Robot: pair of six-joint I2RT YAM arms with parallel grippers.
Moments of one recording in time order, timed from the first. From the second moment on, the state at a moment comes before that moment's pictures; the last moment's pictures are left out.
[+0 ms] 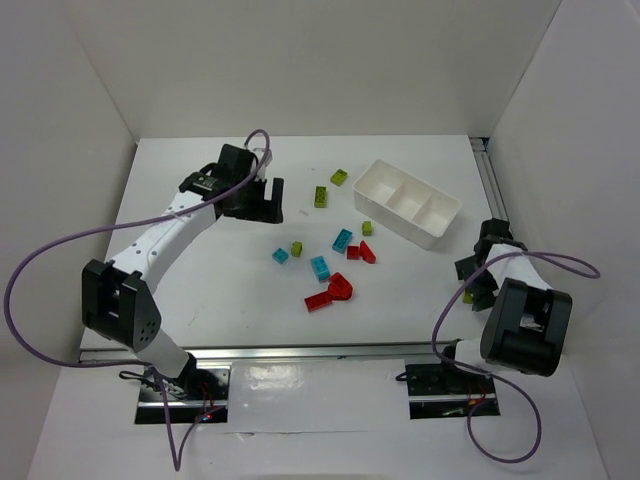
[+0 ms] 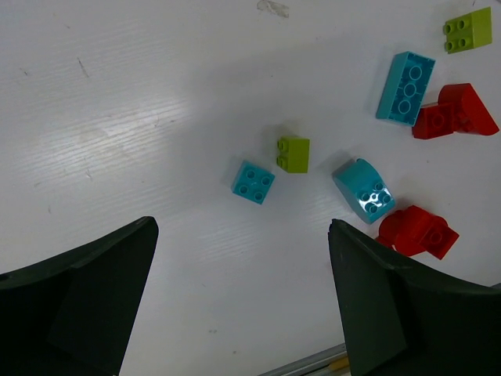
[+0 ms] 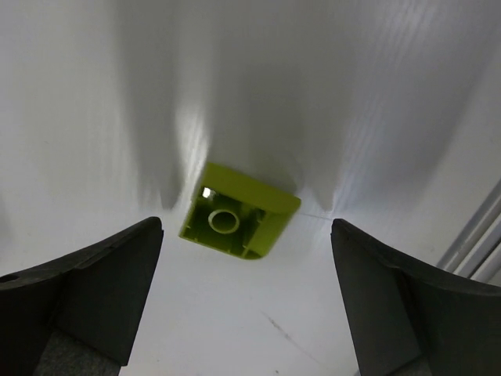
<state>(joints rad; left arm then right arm) -0.37 1.57 1.42 -0.73 0.06 -0.22 -0.33 1.36 0.71 -0.72 0.28 1.00</state>
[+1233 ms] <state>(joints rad) -0.38 1.60 1.42 -0.75 0.06 -0.22 -0.19 1.34 1.07 -0.72 0.29 0.87</state>
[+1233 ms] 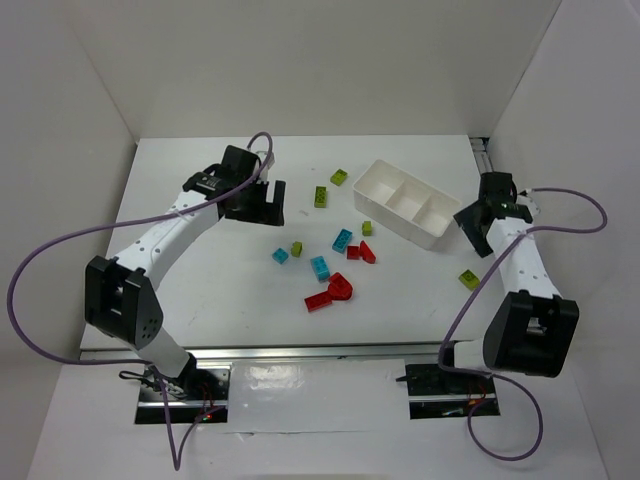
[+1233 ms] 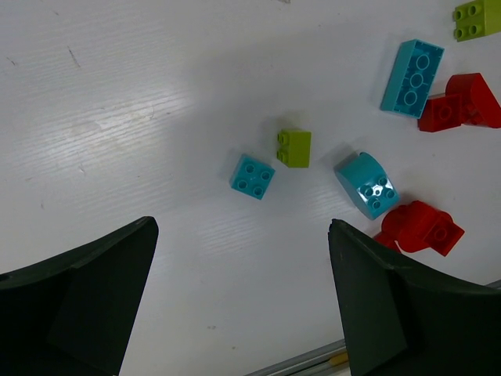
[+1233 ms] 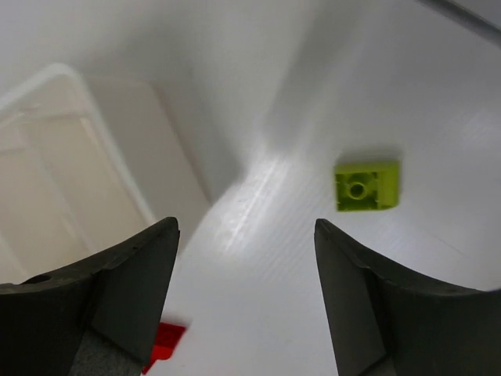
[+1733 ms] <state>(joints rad) -0.38 1.63 1.42 -0.76 0.07 -0.22 -0.26 1.54 0.89 -0.73 0.31 0.87</state>
